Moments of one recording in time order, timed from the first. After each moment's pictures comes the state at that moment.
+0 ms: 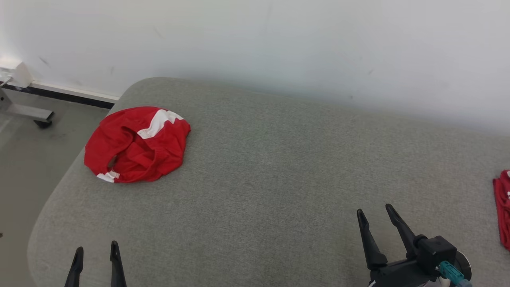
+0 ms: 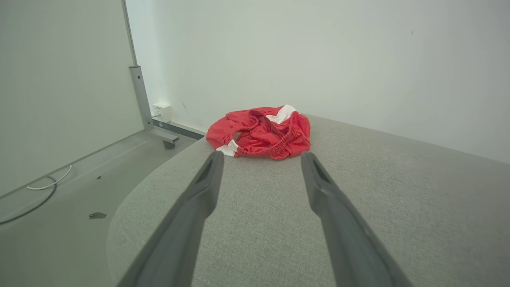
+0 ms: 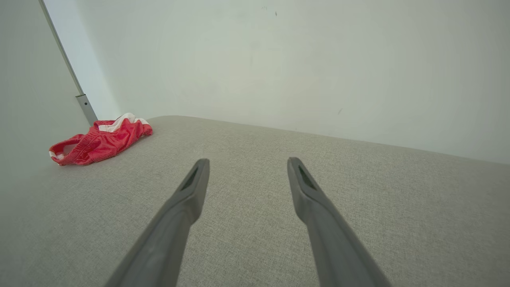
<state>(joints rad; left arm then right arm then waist) 0.11 0.05 0.10 0.07 -0.14 -0.01 -0.26 -0.10 -0.14 0.16 0.32 0.21 0.13 -0.26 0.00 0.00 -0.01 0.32</state>
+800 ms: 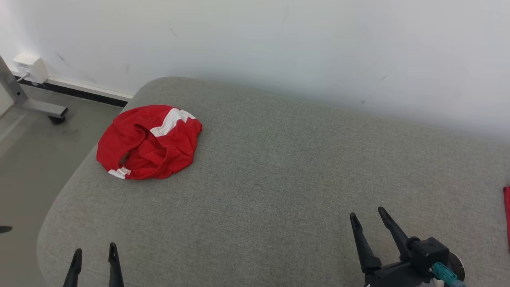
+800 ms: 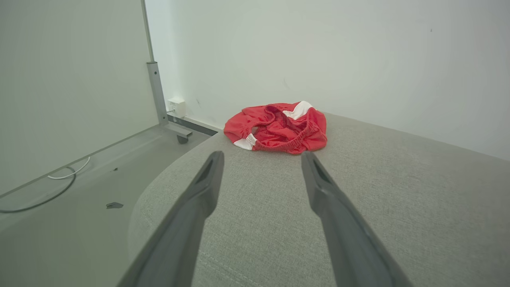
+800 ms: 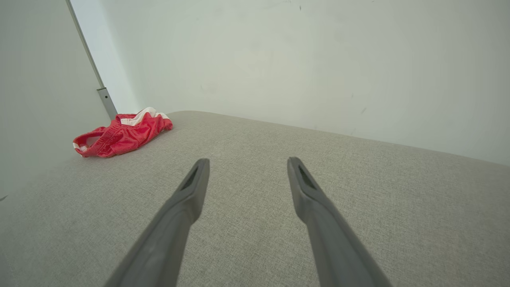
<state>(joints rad) 0.12 0.05 0.12 0.09 -0.14 -0.01 -0.26 -0.10 -0.14 0.20 0.34 0.22 0.13 -0.26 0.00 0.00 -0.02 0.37</state>
